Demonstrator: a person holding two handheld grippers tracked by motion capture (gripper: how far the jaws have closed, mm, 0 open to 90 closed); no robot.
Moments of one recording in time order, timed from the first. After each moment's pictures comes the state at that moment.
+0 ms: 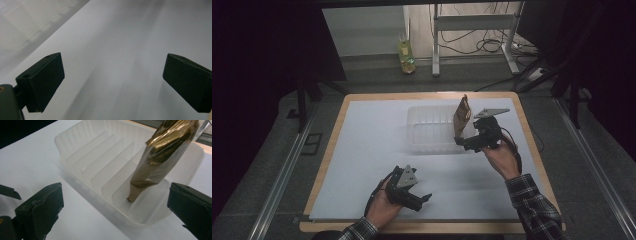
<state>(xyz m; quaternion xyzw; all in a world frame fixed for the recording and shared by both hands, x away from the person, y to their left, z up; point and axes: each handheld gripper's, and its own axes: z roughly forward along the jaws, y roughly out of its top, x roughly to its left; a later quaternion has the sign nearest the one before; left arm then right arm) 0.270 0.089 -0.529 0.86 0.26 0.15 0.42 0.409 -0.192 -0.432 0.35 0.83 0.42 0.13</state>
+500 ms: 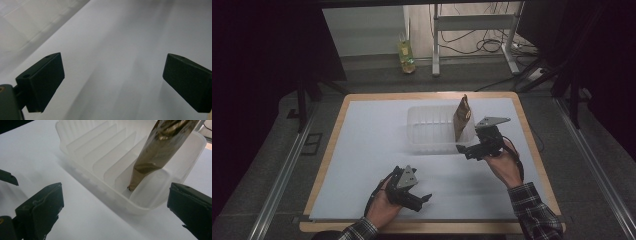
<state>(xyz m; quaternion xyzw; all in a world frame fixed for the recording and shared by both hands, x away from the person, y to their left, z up) 0.269 0.088 -0.529 0.86 0.25 0.15 0.42 0.389 -0.197 -0.444 0.34 0.84 0.40 0.15</state>
